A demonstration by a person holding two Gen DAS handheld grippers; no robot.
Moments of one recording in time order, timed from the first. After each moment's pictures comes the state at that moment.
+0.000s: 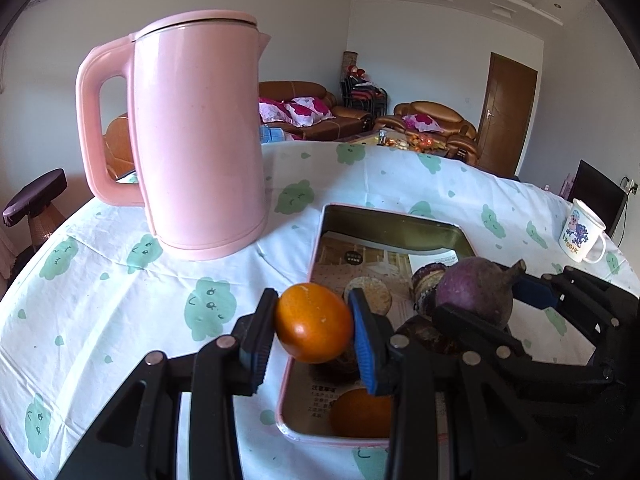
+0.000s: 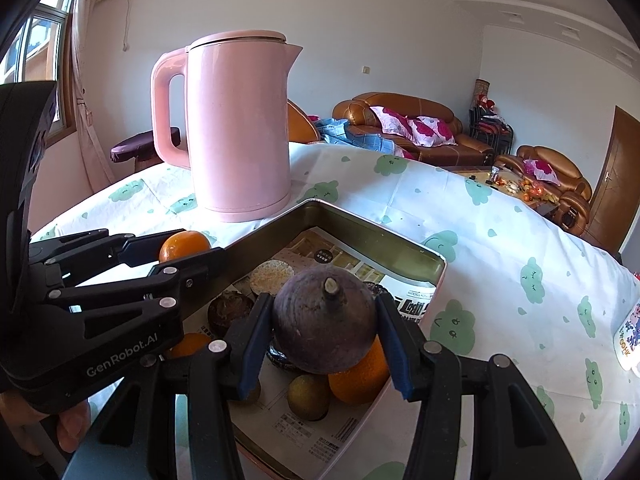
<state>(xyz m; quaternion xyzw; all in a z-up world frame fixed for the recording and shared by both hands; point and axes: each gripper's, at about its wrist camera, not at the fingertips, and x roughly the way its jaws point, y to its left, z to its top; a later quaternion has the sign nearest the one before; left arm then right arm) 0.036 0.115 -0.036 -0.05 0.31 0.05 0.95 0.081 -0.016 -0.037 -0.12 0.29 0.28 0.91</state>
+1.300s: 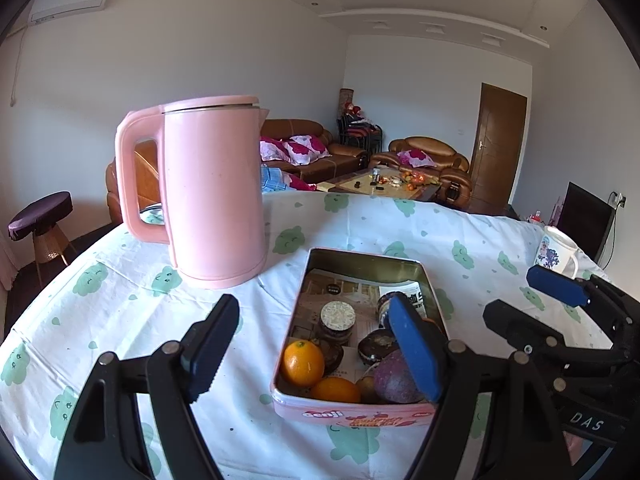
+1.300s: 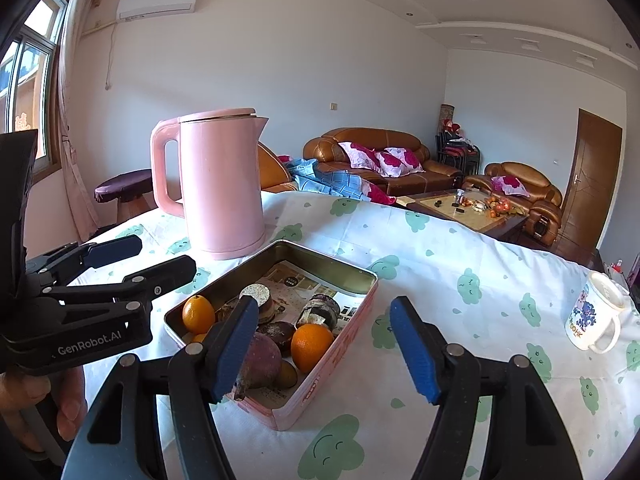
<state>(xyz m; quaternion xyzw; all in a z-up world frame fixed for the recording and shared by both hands) -0.019 0.103 0.009 -0.05 0.24 0.04 0.97 0.025 -0.074 0.010 -0.08 0.23 0.23 0.94</state>
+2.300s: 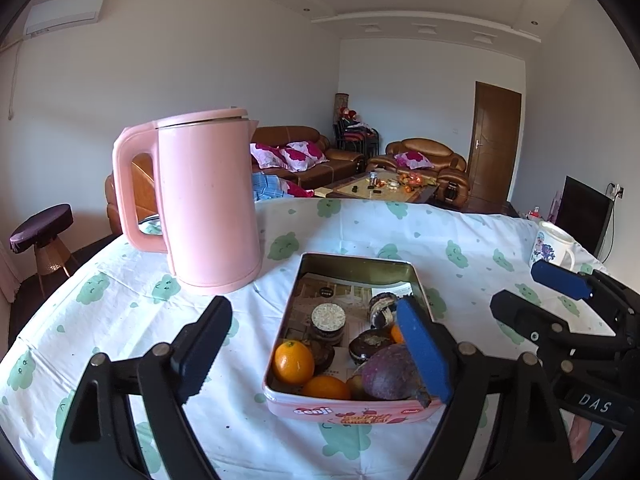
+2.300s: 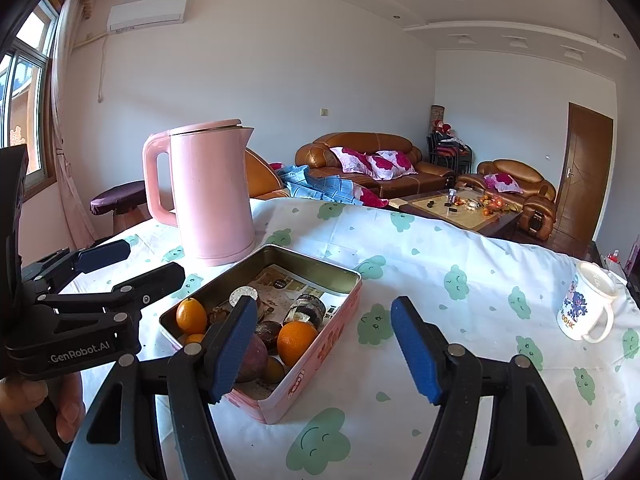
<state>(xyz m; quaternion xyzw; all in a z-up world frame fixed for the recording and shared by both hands) -0.025 0.093 0.016 -0.03 0.23 0.04 0.97 0.021 -0.090 0.013 -0.06 0.22 0.22 0.95</state>
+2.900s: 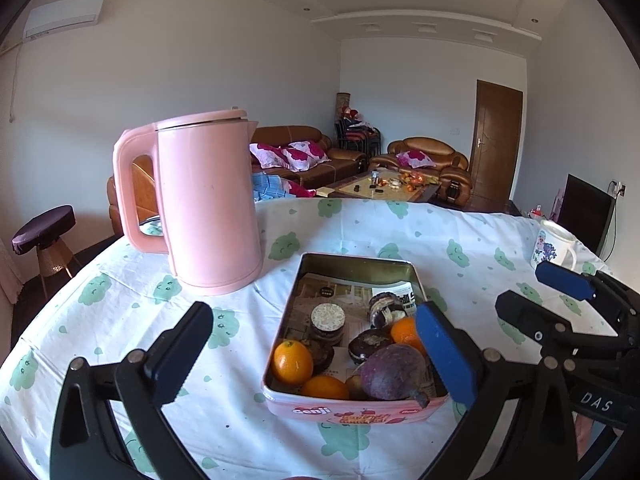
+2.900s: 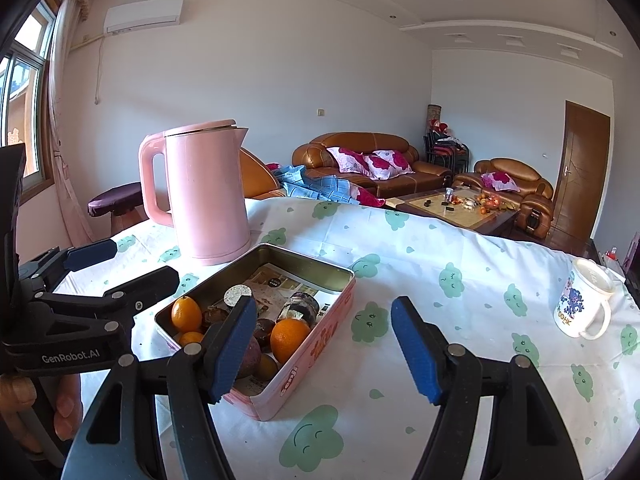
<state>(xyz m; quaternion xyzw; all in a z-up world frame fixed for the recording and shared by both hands) -0.026 0.089 0.017 -0.03 0.23 0.04 0.97 0.021 -0.097 0.011 -0.06 0.22 0.22 0.95</state>
